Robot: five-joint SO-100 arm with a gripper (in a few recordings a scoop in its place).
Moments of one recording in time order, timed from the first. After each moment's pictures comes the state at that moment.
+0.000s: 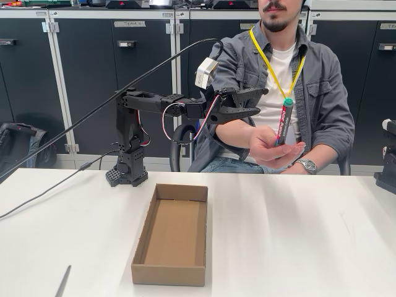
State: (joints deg) arm -59.3 96.8 92.7 -6.2 -72.4
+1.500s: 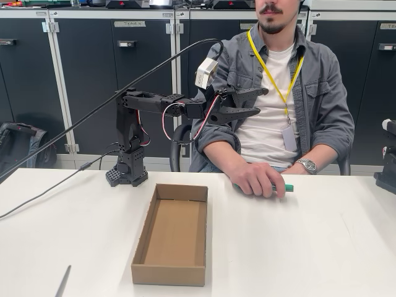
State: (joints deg) arm -59.3 96.8 92.7 -6.2 -72.6
